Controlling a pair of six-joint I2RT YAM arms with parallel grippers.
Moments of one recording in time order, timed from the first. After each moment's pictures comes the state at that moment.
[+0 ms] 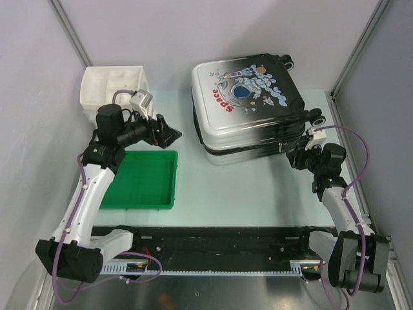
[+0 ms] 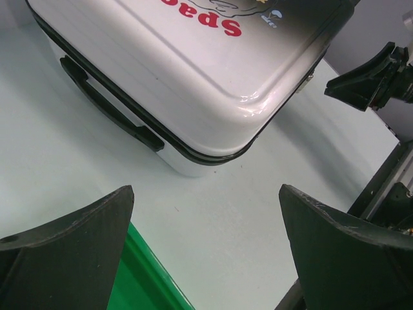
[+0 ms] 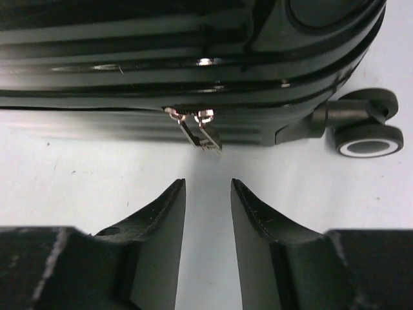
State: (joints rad) left arm -0.16 1.09 1.15 -0.40 0.63 -0.11; right arm -0.13 1.02 0.51 0.10 -0.48 -0.03
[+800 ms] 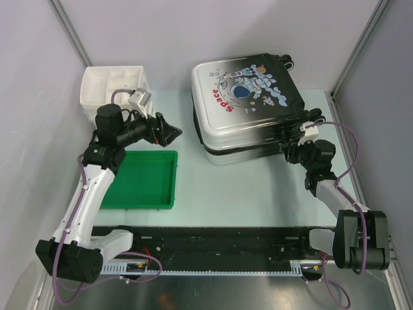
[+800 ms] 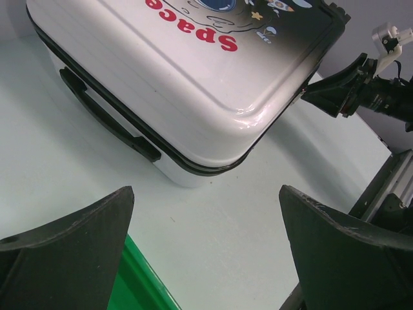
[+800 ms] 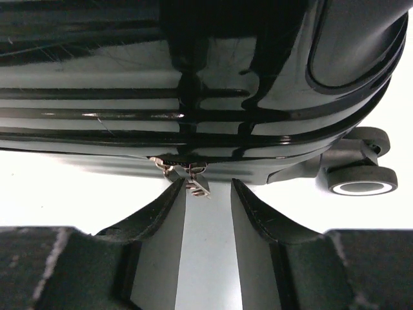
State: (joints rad) left arm -0.16 1.08 1.13 -0.35 0.63 -0.16; right arm -0.03 1.19 0.49 0.37 -0.34 -0.03
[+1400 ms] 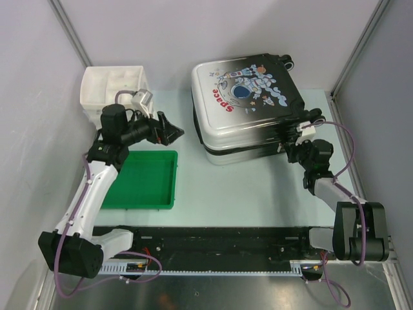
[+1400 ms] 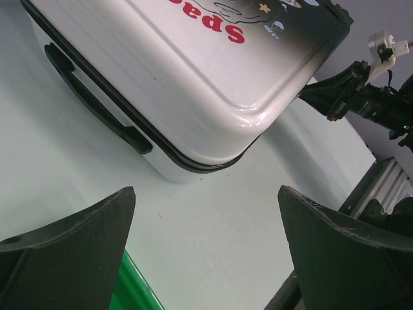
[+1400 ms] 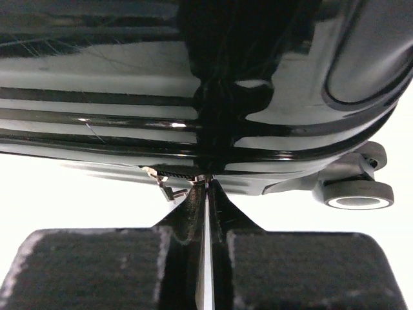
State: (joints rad) left arm -0.16 1.12 1.10 -0.31 0.64 -0.24; right arm -0.02 1.26 0.49 0.47 -0.32 -0.08
